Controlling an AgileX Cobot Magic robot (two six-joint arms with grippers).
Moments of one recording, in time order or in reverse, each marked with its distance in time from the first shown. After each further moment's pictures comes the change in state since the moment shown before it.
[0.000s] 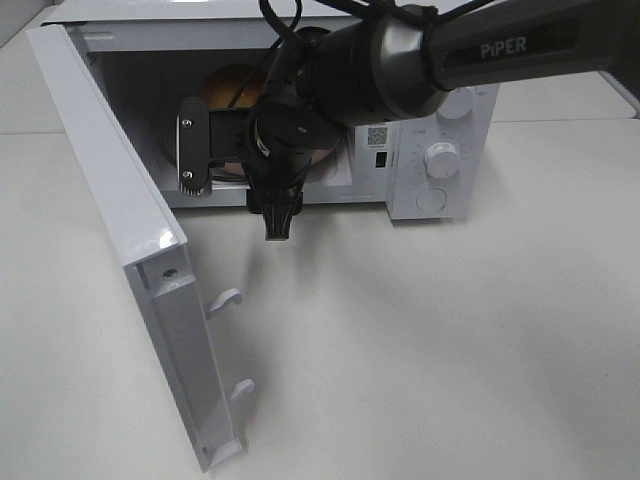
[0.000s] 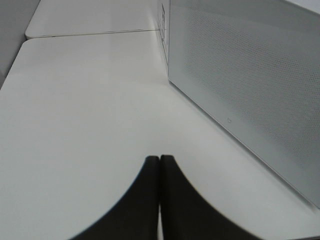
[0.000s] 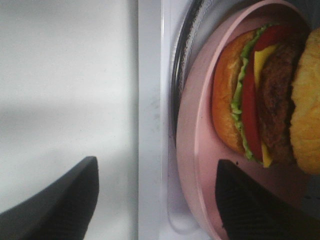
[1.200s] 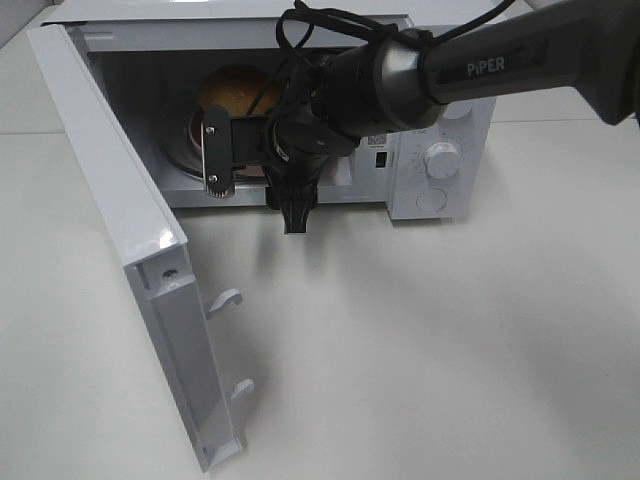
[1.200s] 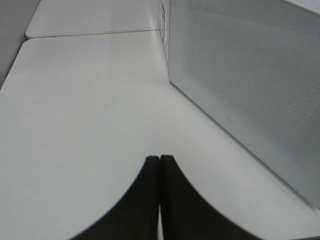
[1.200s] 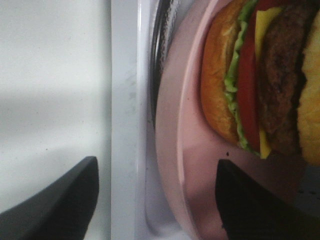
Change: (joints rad) left arm 0.000 0.000 0.000 0.000 0.000 0.000; right arm -0.055 0.064 -0.021 -0.125 -0.059 0.054
